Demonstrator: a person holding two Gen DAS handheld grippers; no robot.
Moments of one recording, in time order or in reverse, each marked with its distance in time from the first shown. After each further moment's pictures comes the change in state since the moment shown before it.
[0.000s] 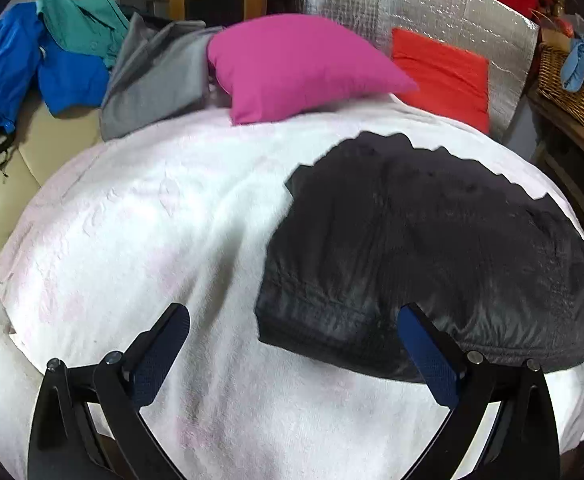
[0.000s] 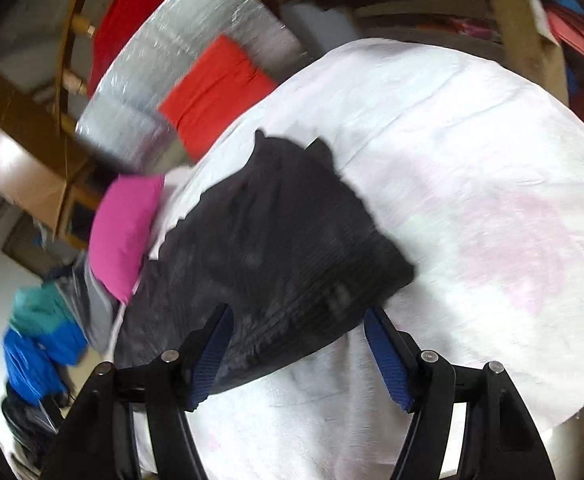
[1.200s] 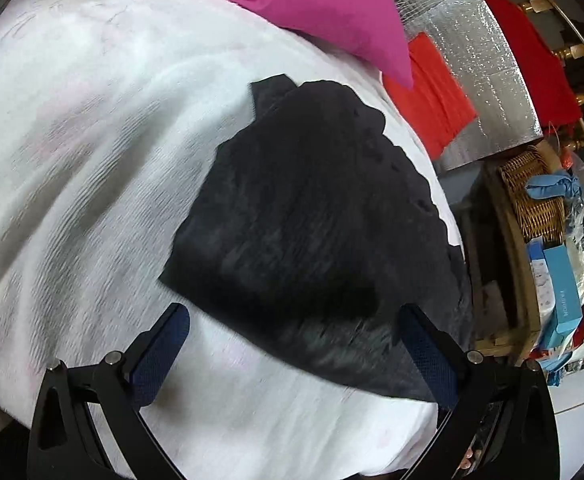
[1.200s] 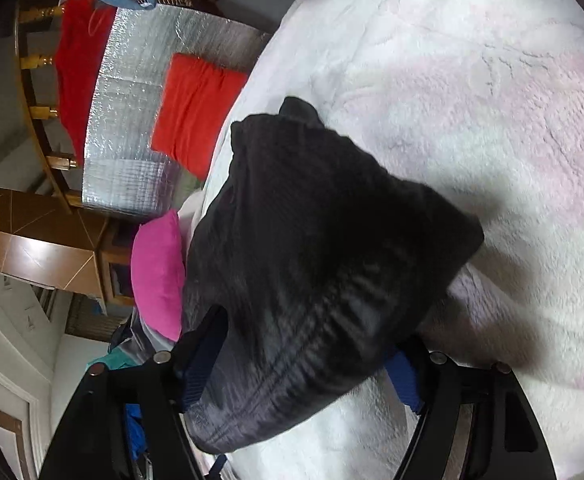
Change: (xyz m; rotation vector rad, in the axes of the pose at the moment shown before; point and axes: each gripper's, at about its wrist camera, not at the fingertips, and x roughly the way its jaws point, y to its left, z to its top) left arm 0.058 0.033 -0.011 -0.457 0.297 -0.529; right arm 0.081 -0.014 0.002 0.305 0.070 0.190
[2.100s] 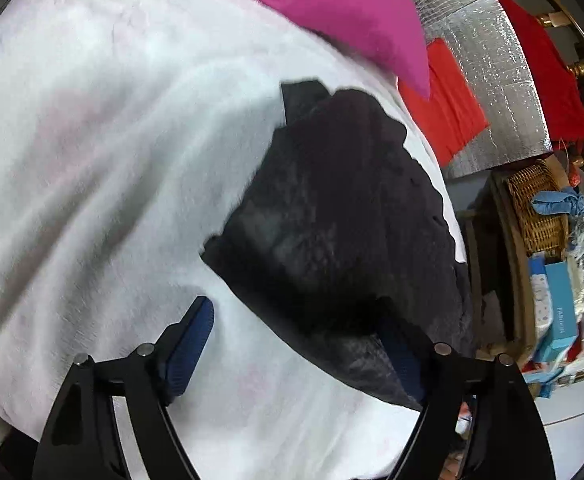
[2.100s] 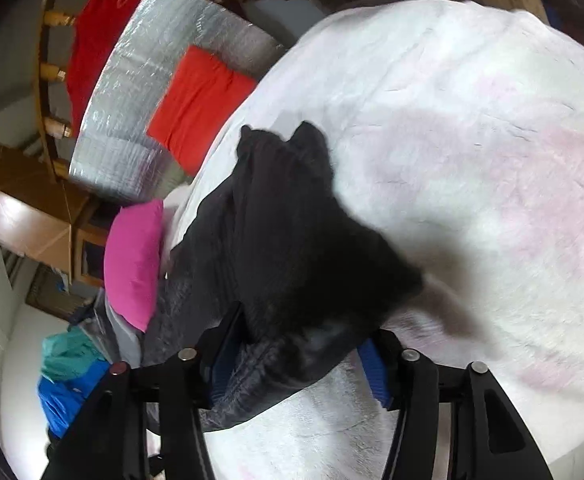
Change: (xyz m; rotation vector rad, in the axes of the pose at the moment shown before) left arm 0.003 0.018 0.019 -0.067 0.048 -0.005; right arm -0.035 0.003 -0.001 -0.085 -0.046 -0.075
